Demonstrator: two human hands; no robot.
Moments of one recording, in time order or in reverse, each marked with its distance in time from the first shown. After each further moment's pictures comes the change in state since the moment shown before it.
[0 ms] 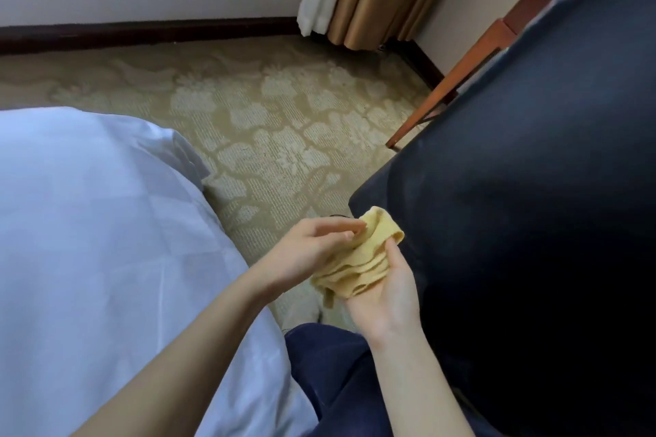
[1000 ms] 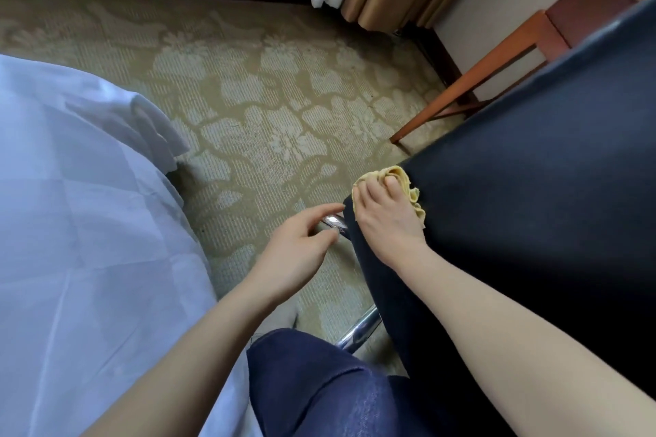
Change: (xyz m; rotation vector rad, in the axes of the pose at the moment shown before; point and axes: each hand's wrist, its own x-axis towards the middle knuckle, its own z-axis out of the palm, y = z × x) left_hand 0.070 -0.042 0.008 -0.013 0.317 -0.044; right_hand 0.174 -0.077 -0.007 2.411 0.055 1.084
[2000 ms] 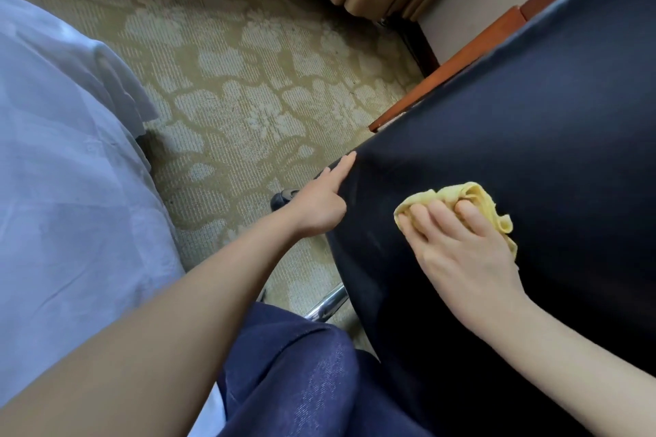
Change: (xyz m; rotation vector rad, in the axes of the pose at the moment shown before) left_hand 0.037 0.000 0.059 0.209 -0.175 0.052; right_hand -0.149 0.059 -0.033 -0.032 0.085 -0.014
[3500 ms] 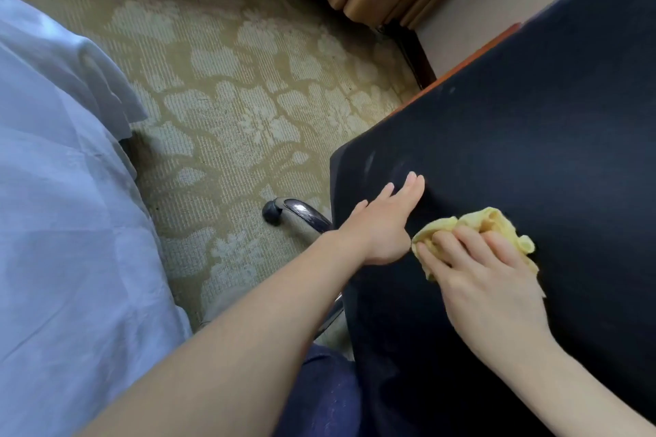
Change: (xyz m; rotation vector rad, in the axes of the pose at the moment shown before) left_hand 0.026 0.033 0.030 0.226 -0.208 0.185; right_hand 0.006 0.005 -0.001 0.281 0.023 0.141
